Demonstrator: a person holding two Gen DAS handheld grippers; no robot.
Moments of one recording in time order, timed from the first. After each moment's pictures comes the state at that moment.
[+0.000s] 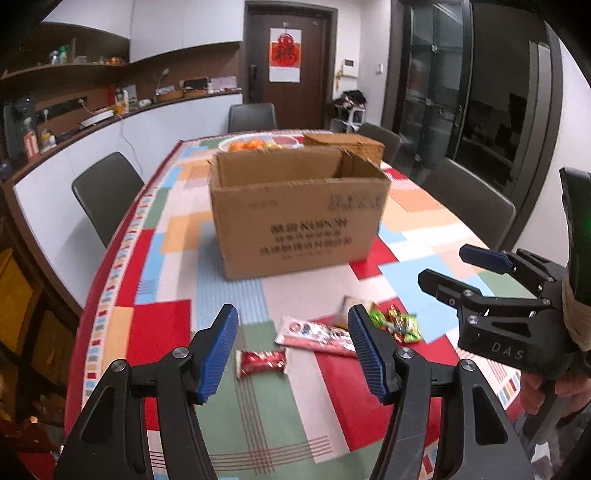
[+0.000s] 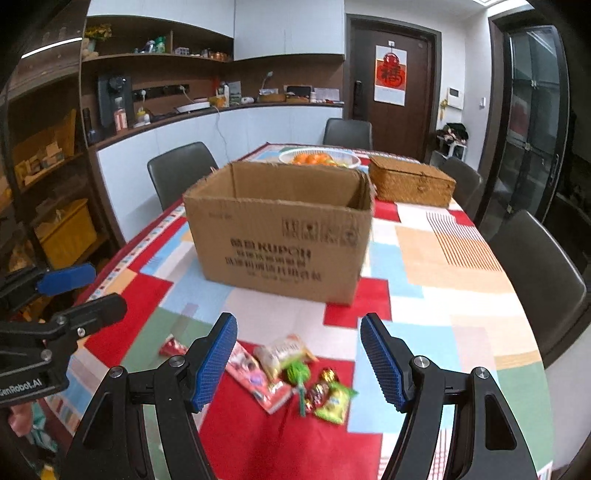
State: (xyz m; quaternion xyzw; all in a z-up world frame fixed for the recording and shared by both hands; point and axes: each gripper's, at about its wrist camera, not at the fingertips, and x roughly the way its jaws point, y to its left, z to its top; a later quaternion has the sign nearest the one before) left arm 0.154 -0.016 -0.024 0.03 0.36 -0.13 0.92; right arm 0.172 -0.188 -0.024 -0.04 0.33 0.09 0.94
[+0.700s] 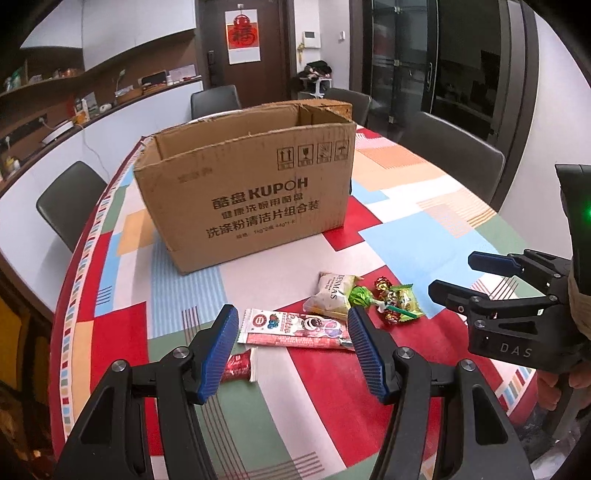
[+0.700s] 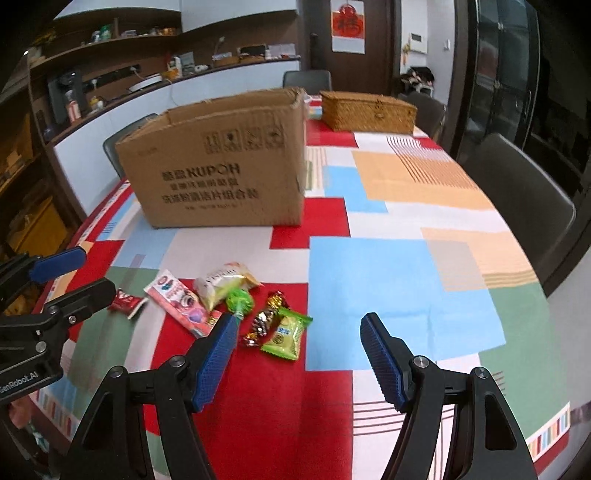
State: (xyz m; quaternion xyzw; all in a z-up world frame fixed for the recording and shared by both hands) left arm 0.181 -0.060 -0.066 0.10 0.39 -0.18 0.90; right arm 0.170 -0.237 -0.084 0.01 0.42 0.03 0.91
